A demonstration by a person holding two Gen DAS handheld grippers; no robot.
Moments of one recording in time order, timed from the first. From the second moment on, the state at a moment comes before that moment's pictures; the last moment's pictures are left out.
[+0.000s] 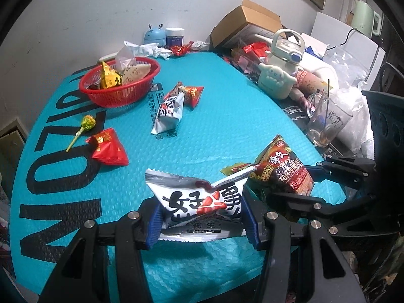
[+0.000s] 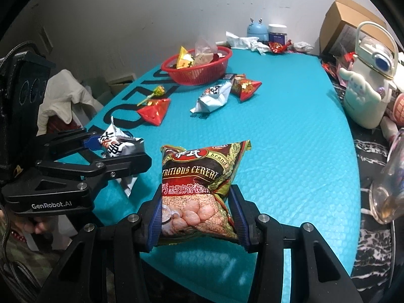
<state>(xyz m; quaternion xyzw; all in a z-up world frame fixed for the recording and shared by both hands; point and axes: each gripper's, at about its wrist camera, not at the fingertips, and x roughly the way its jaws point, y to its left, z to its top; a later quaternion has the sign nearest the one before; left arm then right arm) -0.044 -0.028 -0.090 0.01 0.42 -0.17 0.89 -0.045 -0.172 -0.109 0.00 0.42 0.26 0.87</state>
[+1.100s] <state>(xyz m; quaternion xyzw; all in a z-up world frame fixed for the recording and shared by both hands) 0.002 -0.005 0.001 0.00 0.32 -0.15 0.94 0.007 -0.157 -0.024 0.00 0.33 0.29 0.90</state>
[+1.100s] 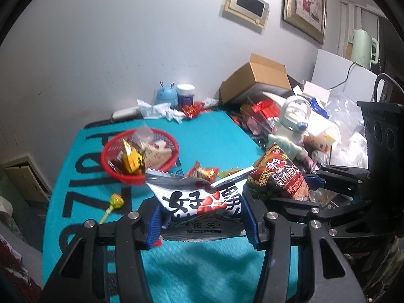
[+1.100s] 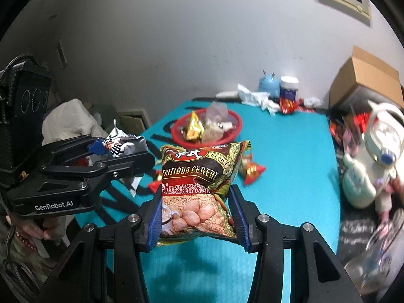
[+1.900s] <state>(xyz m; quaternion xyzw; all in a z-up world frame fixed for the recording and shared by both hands) 0.064 0.030 0.022 0.00 0.28 -0.12 0.95 0.079 -0.117 -0.012 -0.01 0.33 0.31 0.89</state>
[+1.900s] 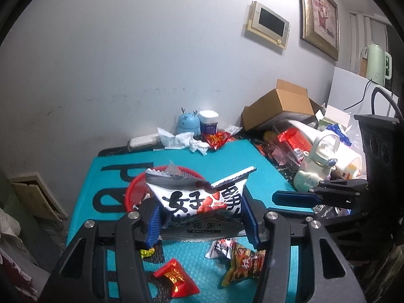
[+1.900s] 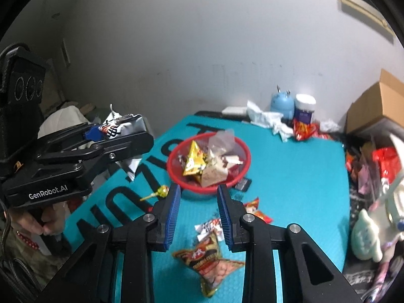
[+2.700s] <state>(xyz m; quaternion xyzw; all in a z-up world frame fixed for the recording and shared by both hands) 0.022 0.009 -0.048 -0.03 0.37 -0.14 0.92 0.041 -0.136 -0.071 0.00 0.40 0.27 0.87</state>
